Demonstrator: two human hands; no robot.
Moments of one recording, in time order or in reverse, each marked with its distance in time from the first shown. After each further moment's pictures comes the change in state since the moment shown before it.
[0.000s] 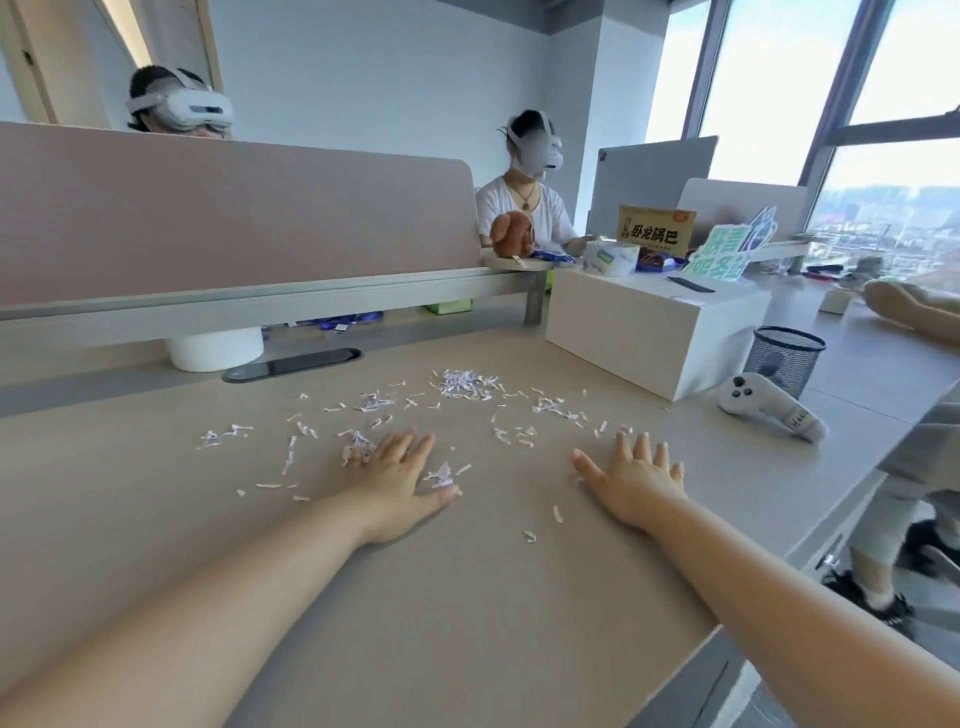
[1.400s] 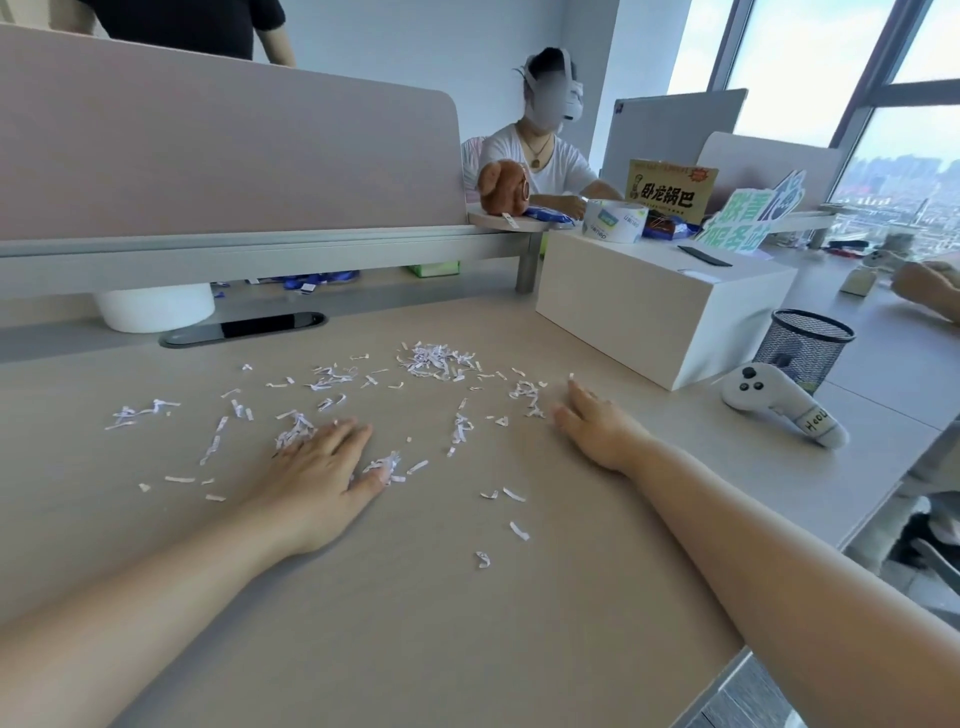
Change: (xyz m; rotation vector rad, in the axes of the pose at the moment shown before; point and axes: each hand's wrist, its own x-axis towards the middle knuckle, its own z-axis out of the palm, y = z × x) left_hand 0.011 0.001 0.004 -0.020 0.078 -0.099; right_hand 0.091 0.006 -0.012 0.160 -0.095 -0.304
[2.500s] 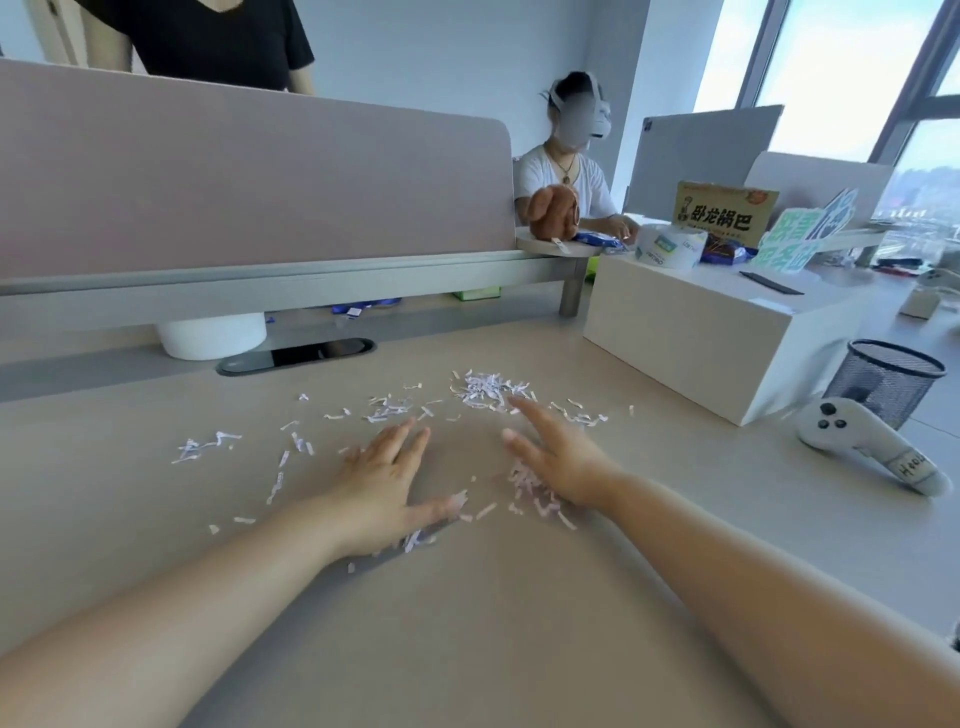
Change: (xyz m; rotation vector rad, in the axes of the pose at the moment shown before) left_hand 0.031 -0.028 -0.012 -0.004 -0.155 0.087; right_hand 0.007 -0.096 0.033 0.206 -0.022 -0.300
